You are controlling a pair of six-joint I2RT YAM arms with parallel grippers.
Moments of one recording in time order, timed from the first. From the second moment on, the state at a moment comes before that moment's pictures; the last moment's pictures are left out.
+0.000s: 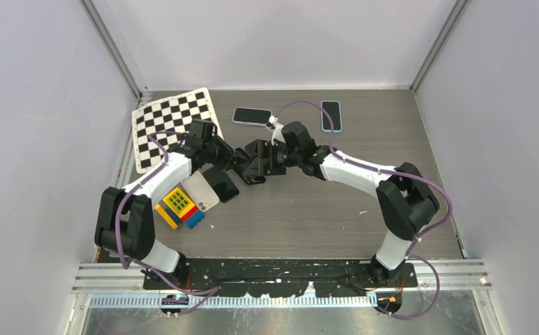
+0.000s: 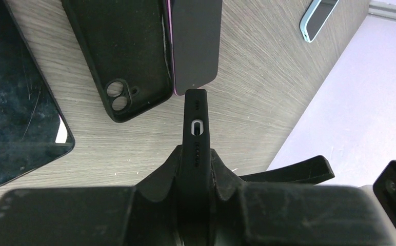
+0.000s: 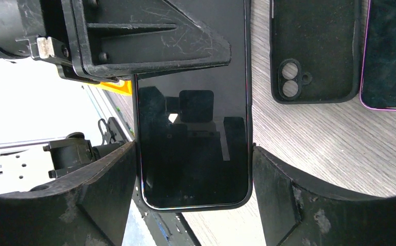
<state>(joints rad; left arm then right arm) -0.29 1.50 1.01 -0.35 0.29 -1.11 0.70 1.73 1.16 -0.01 -0.47 0.64</state>
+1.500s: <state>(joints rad) -0.17 1.31 1.13 0.38 0.63 -1.30 0.62 1.62 1.13 0.83 -0.70 1.23</state>
